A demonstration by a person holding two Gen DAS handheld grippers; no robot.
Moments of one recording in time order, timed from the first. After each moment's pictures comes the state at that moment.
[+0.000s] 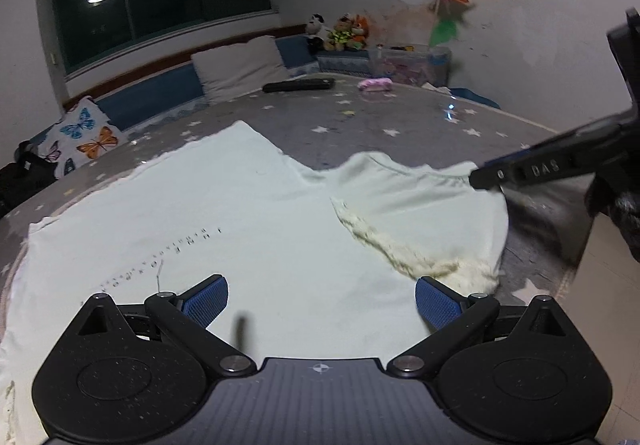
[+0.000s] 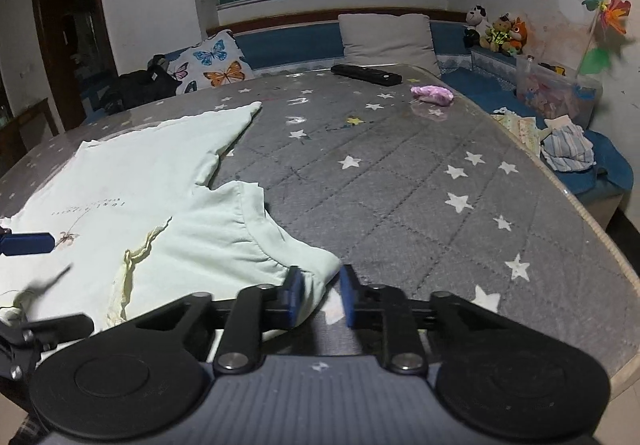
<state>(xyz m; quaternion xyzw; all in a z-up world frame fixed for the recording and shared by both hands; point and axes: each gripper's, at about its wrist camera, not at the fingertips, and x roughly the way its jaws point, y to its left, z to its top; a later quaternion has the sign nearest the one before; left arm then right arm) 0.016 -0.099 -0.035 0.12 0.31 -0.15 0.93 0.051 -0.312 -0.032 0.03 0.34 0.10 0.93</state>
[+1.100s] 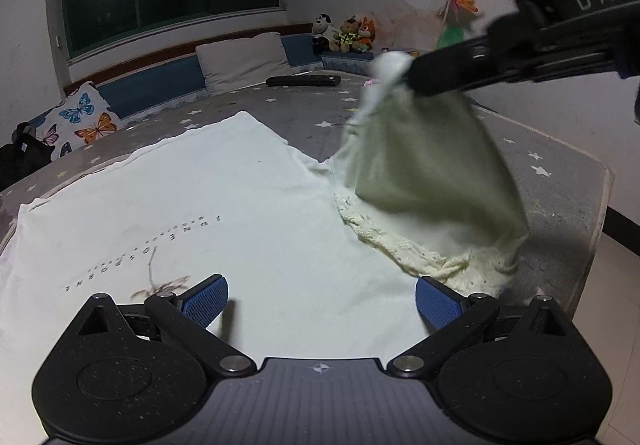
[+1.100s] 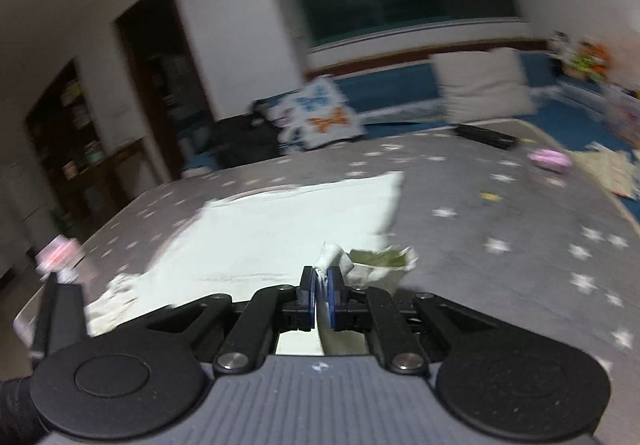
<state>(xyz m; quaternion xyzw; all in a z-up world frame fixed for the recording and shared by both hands) 0.020 -0.086 -0.042 0.08 0.30 -0.14 0.94 0.034 -0.243 0.040 0.07 0.28 0.27 0.92</state>
